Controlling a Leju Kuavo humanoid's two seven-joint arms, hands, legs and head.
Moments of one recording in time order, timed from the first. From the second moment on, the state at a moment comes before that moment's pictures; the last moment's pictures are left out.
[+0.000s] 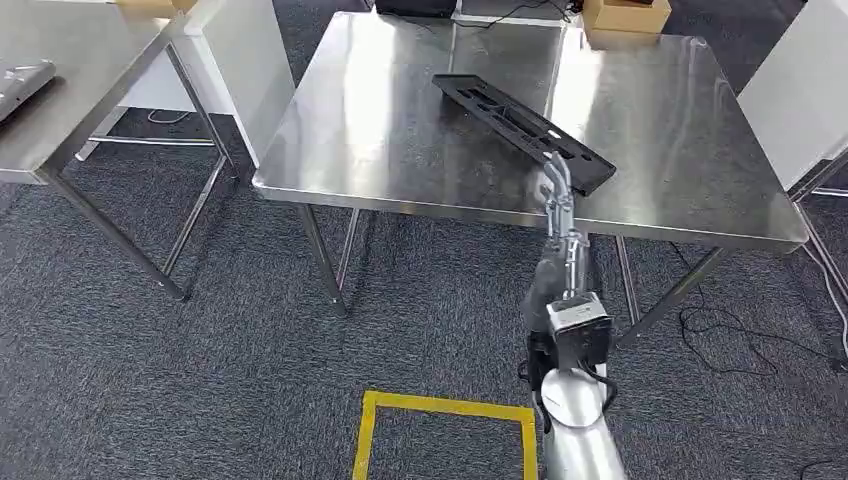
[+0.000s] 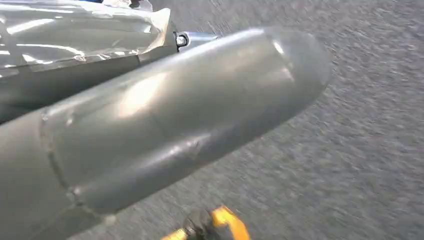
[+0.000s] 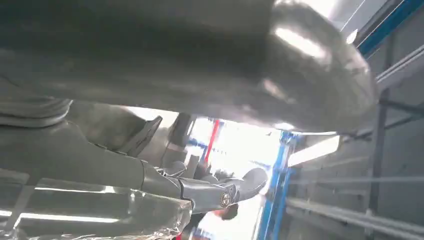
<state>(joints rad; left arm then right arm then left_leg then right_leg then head) -0.11 -0.35 1.55 -0.38 -0.67 0.70 -0.06 -0.22 0.18 0.34 -1.43 0.26 -0.35 -0.53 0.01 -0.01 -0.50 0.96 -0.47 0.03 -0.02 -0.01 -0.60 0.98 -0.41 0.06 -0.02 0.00</state>
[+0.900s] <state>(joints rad) -0.13 -0.23 1.52 -0.23 -0.64 0.51 -0.23 0.06 0.11 0.09 -1.68 0.31 -0.42 -0.56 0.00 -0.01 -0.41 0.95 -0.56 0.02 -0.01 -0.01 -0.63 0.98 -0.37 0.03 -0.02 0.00</state>
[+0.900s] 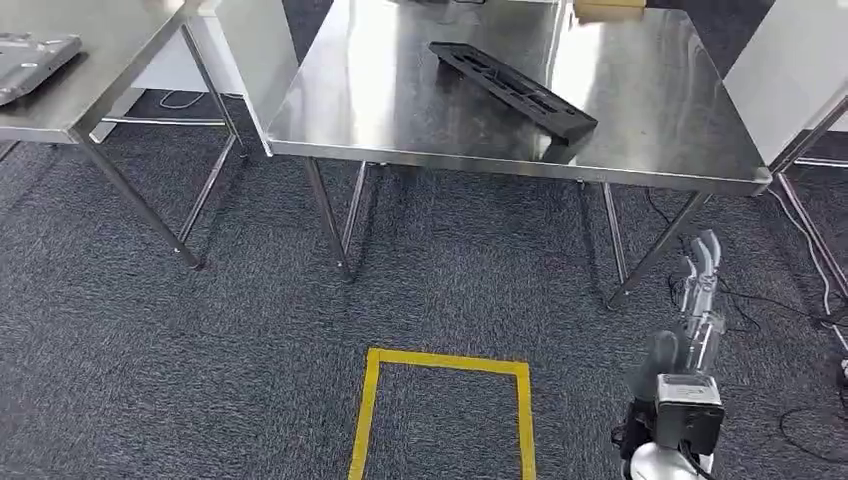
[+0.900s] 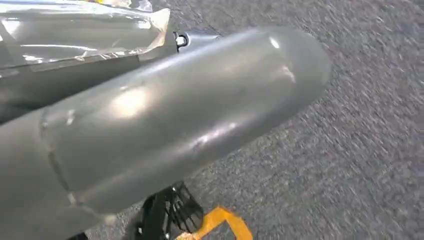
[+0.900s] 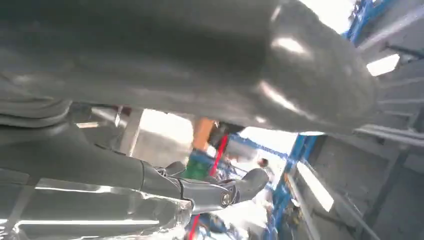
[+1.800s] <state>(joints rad) -0.13 -0.31 1.54 -0.29 -0.76 0.70 -0.02 -0.02 0.10 0.12 -1.51 0.26 -0.34 -0.62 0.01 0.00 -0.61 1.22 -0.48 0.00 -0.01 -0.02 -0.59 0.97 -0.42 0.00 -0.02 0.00</state>
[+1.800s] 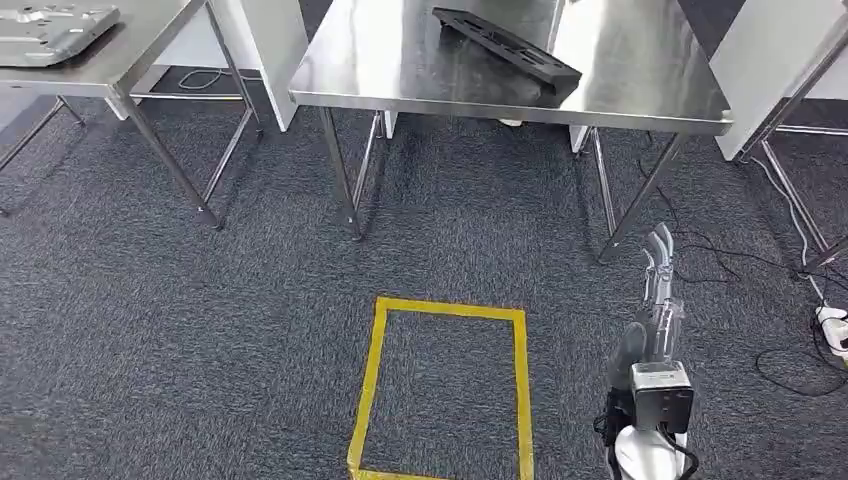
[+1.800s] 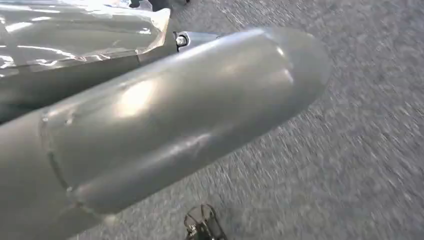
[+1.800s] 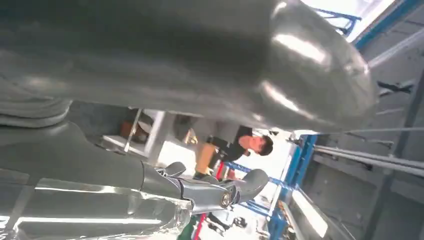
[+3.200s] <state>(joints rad) -0.13 -0.23 1.55 -0.22 -0.67 0.59 -0.21 0.06 0.03 0.11 -1.59 0.21 -0.44 -0.59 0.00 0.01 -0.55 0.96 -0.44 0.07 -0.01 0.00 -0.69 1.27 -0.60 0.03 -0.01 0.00</state>
